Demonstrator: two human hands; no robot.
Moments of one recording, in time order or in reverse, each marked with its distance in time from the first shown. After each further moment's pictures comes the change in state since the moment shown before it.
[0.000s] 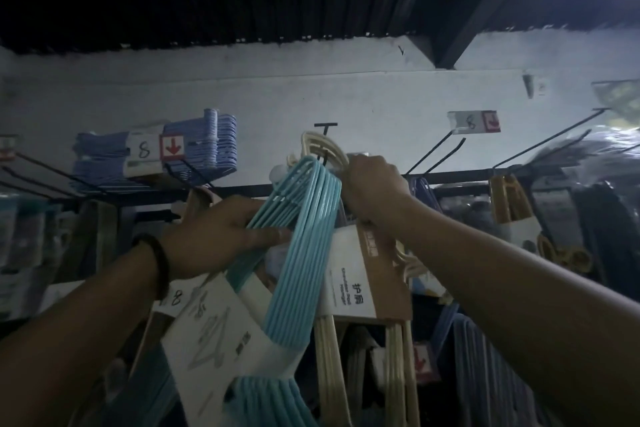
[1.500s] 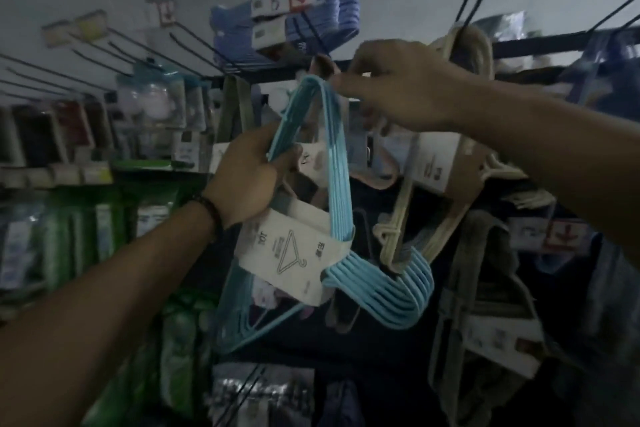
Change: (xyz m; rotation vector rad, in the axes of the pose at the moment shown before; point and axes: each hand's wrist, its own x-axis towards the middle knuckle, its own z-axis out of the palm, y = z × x) left_hand -0.148 -0.058 0.010 0.293 0.545 -0.348; right_hand -0.097 -0.122 -0.006 0.432 -0.411 -0.478
